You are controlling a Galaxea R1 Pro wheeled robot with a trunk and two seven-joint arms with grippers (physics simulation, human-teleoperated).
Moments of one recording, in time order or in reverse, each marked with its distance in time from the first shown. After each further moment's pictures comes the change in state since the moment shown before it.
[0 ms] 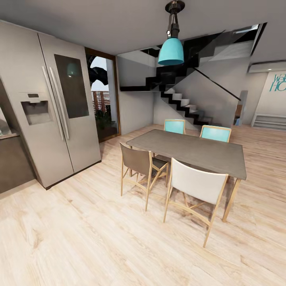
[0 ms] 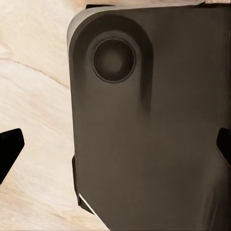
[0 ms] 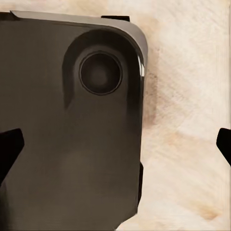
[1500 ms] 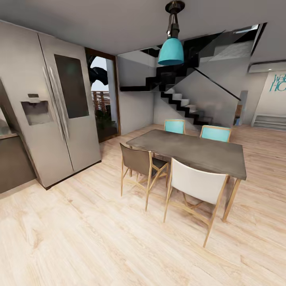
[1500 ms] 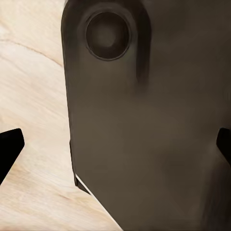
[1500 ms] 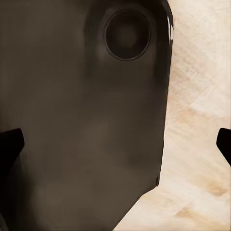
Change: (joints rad) left arm -0.006 -0.037 -0.012 0.008 -0.001 0.070 0.079; right arm 0.000 0.046 -0.002 0.024 -0.009 0.069 -0.036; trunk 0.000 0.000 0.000
